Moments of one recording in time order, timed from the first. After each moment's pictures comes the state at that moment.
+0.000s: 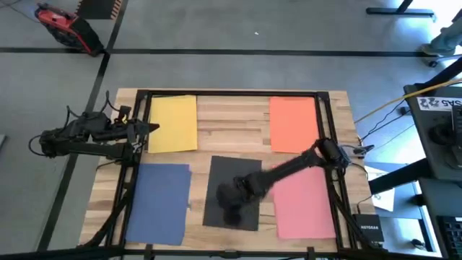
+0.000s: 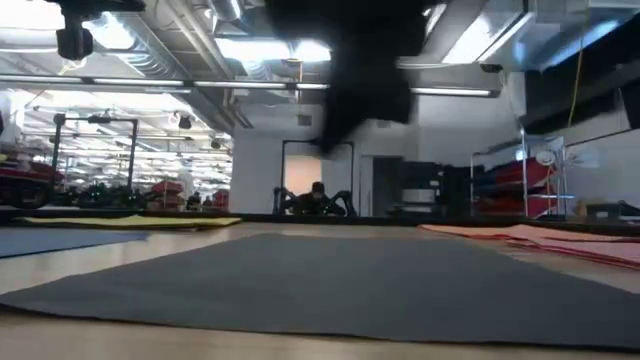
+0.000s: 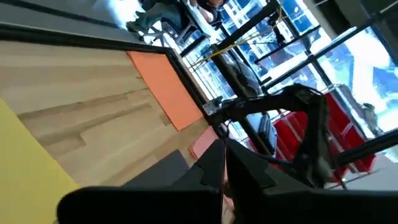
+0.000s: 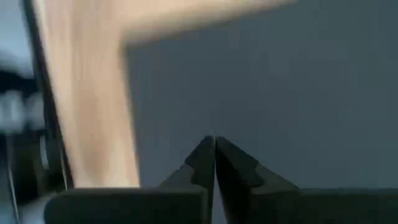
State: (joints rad) left arm -0.02 0.22 0.66 -0.59 -0.32 -0.97; right arm 0.34 2.13 1.71 -0.65 -0.04 0.76
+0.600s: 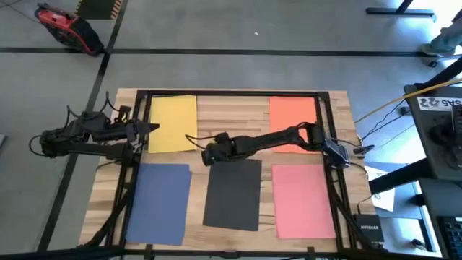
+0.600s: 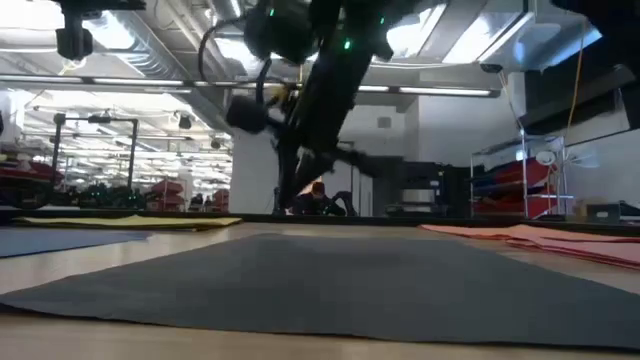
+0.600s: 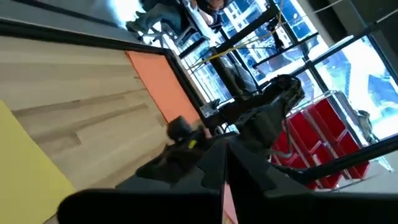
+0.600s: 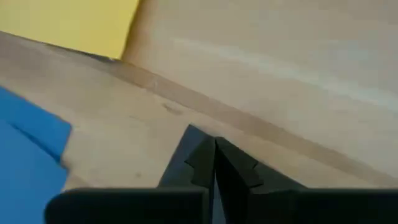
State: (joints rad) left arm -0.02 0.22 0.66 -0.59 -0.32 -0.98; right arm 0.05 2.24 1.71 -0.62 0.27 1.23
